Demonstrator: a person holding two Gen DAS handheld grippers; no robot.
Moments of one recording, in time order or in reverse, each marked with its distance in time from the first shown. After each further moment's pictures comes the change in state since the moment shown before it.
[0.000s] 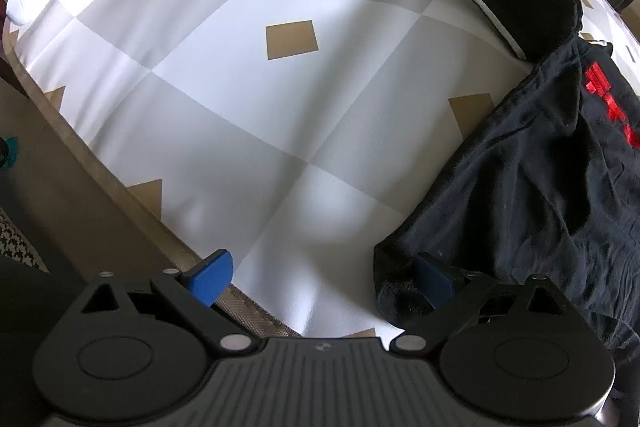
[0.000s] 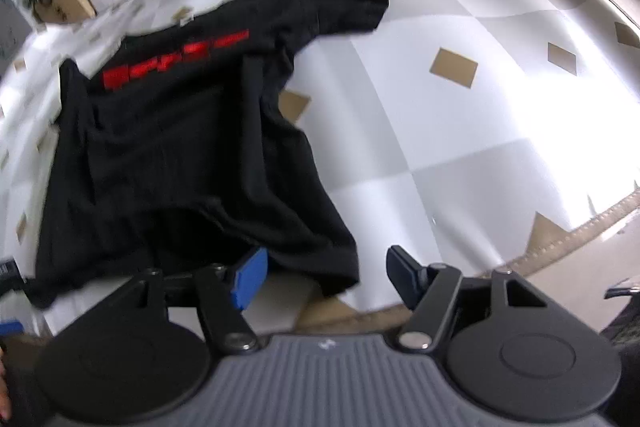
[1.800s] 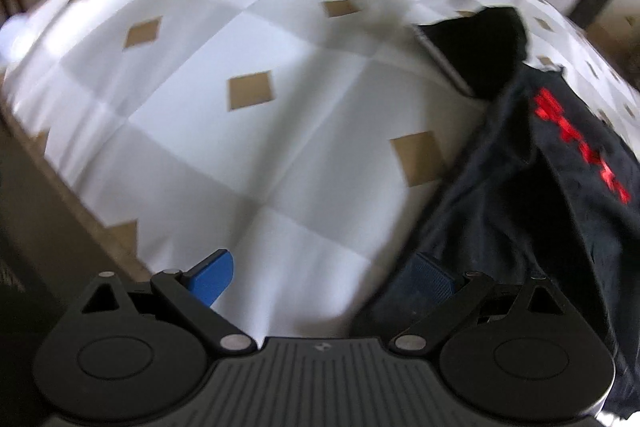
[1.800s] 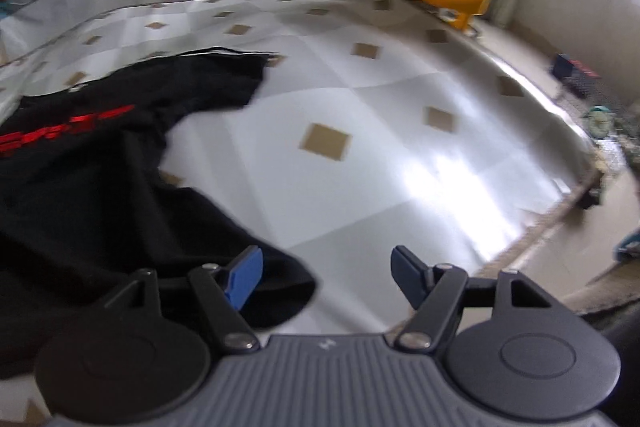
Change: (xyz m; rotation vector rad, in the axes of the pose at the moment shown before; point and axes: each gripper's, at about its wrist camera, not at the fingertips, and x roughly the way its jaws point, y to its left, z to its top) left arm -0.027 -0.021 -0.005 0.089 -0.143 -0.078; right arm -0.002 -0.019 0.005 0.080 -0.261 -0.283
